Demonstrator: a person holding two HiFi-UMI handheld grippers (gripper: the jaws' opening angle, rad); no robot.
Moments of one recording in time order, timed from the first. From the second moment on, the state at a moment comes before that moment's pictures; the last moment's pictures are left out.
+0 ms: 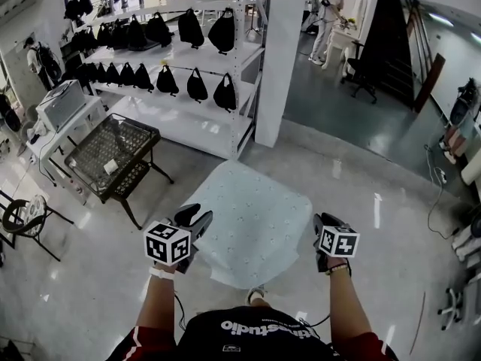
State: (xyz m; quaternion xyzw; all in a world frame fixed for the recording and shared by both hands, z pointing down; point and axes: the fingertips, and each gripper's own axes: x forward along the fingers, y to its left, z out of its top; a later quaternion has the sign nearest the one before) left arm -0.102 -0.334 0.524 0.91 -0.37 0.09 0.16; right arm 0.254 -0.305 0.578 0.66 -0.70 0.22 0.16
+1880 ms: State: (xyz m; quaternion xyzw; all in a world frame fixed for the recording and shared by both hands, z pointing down) left arm -0.145 -0.333 0.396 0.83 -0.56 0.03 -0.04; right arm 0.148 -0.297 0.399 0.61 -0.79 0.05 0.03
